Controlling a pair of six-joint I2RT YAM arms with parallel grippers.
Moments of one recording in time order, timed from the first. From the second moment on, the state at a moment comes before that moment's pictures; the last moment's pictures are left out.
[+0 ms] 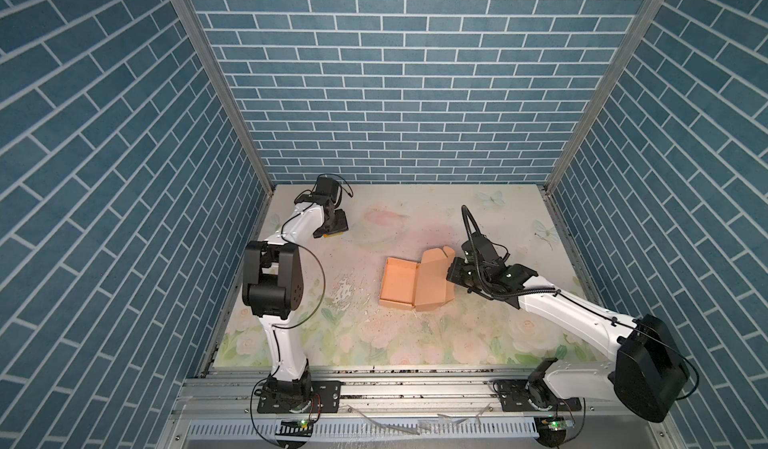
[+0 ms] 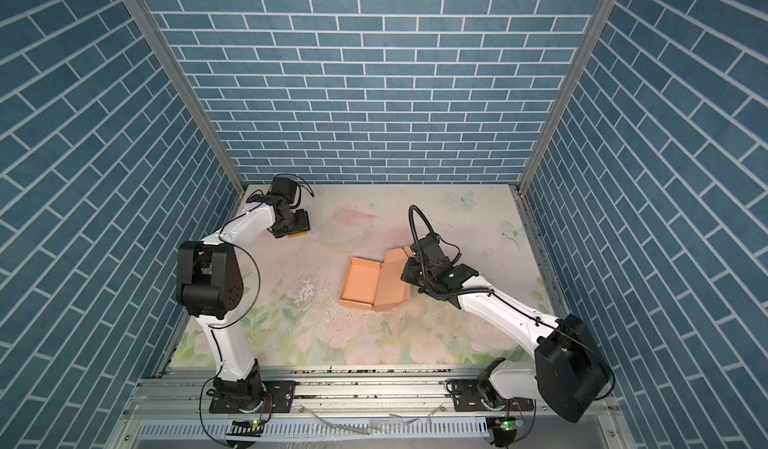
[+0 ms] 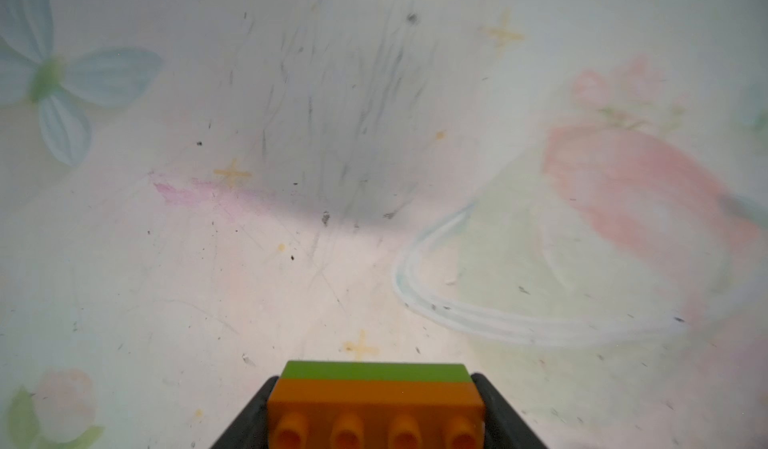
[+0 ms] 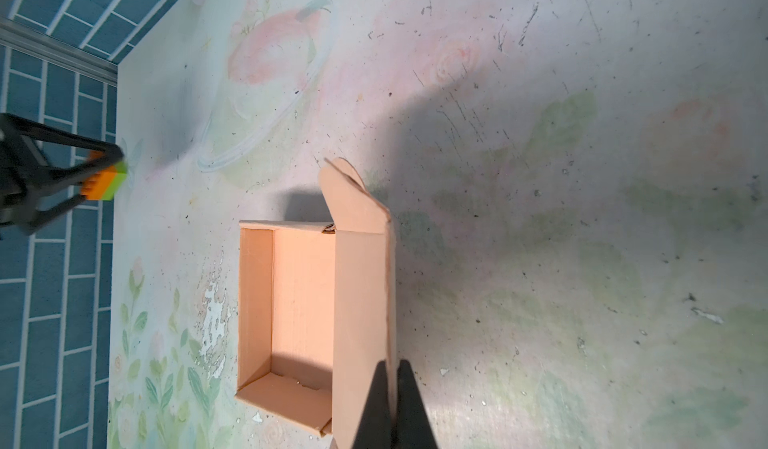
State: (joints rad) left arm -0.16 1.89 1.57 -0.76 -0.08 -0.37; right arm 0.72 1.31 0.84 -0.36 0.03 0.86
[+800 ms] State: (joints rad) left arm -0.72 1.69 1.26 -0.78 -0.04 -0.45; right arm 0.72 1.33 0.85 -0.36 0.04 0.83
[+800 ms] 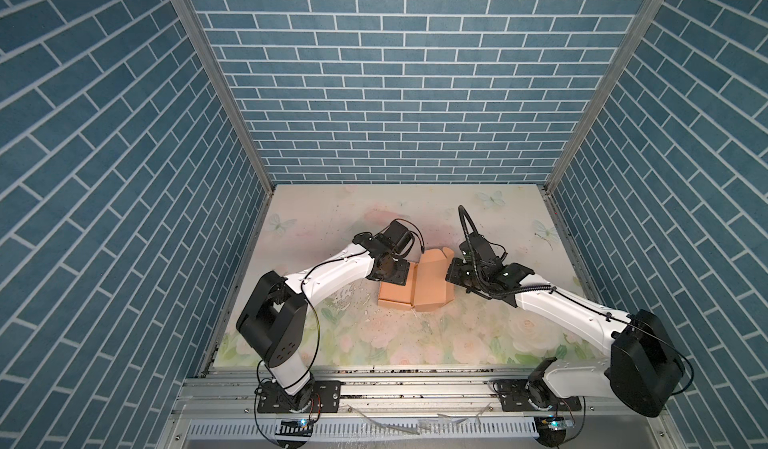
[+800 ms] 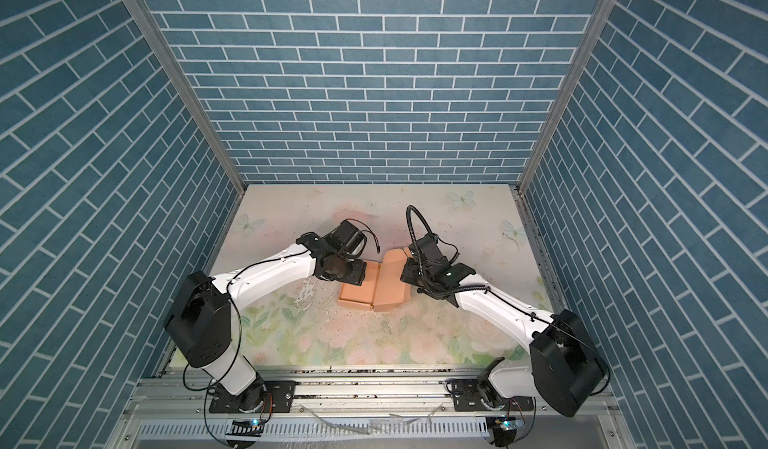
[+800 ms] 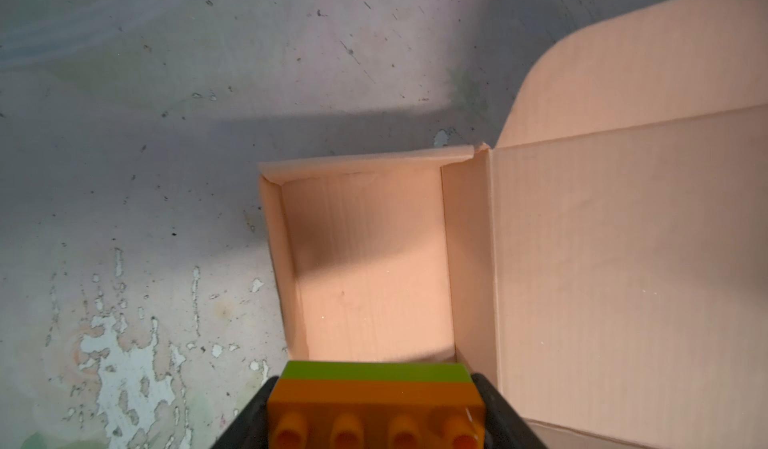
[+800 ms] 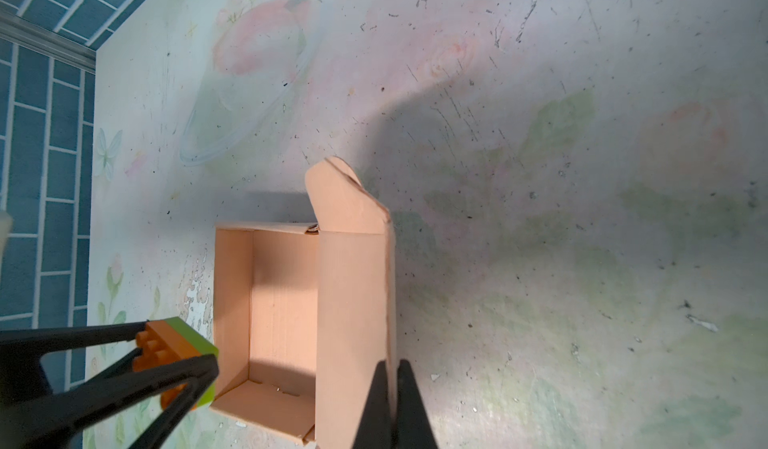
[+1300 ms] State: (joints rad) left arm -0.75 1.85 1.28 -0.73 -0.01 -0.46; right arm 0.72 1.34 0.86 -0.36 0.04 0.83
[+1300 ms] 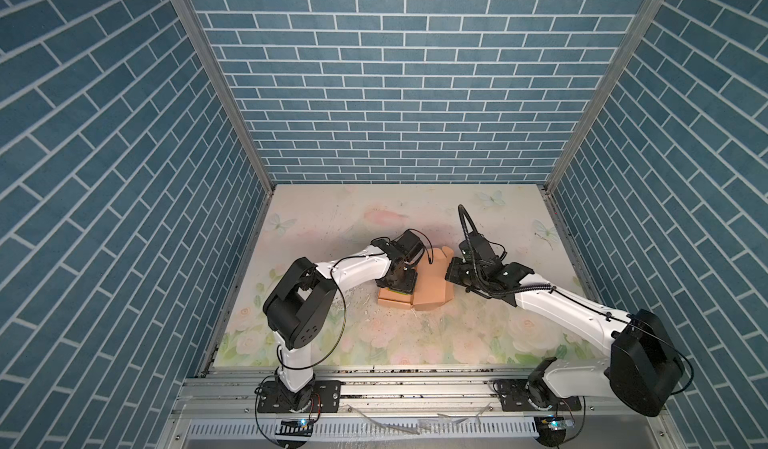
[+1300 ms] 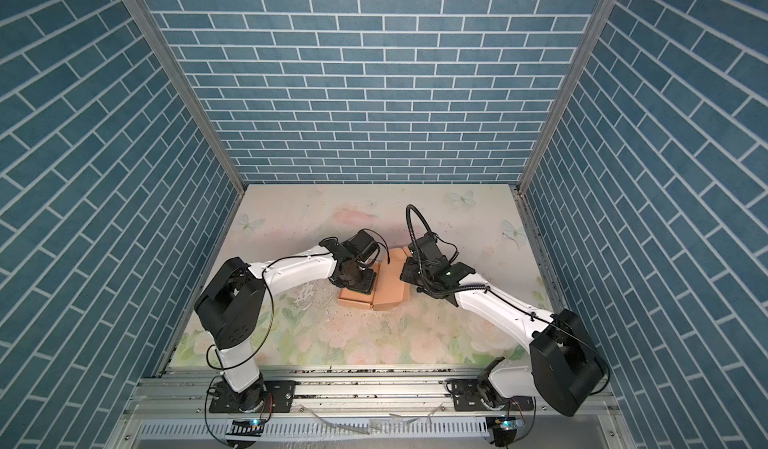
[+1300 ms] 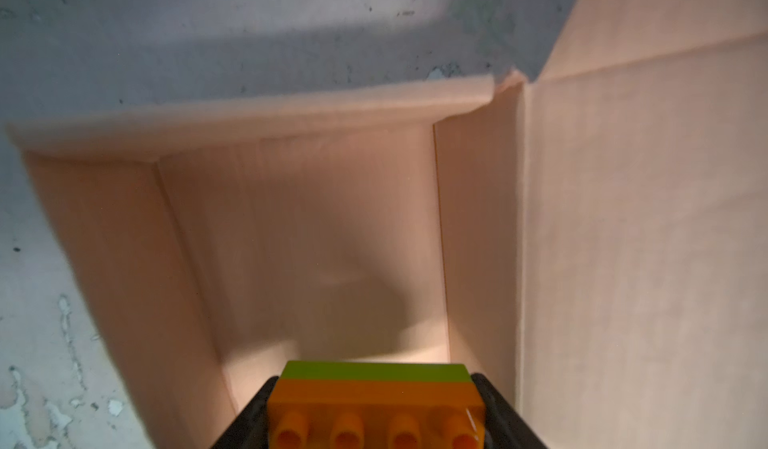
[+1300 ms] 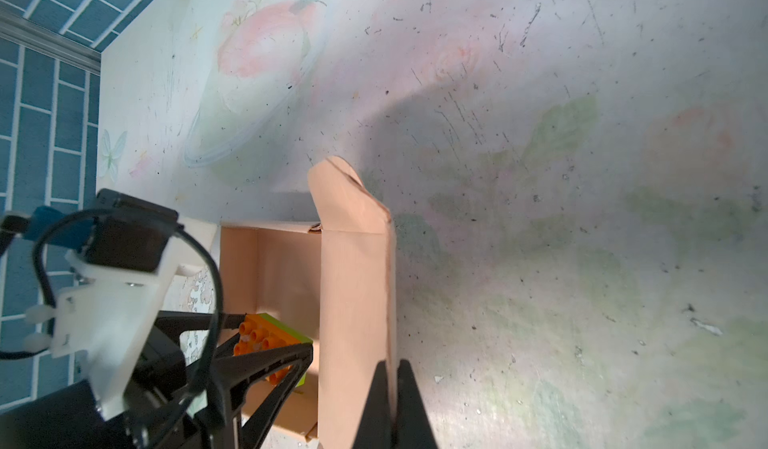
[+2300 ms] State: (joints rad) left arm -0.70 1.64 1.30 -0.69 0.03 -0.46; right arm 0.72 1.36 0.93 -0.45 0.05 0.73
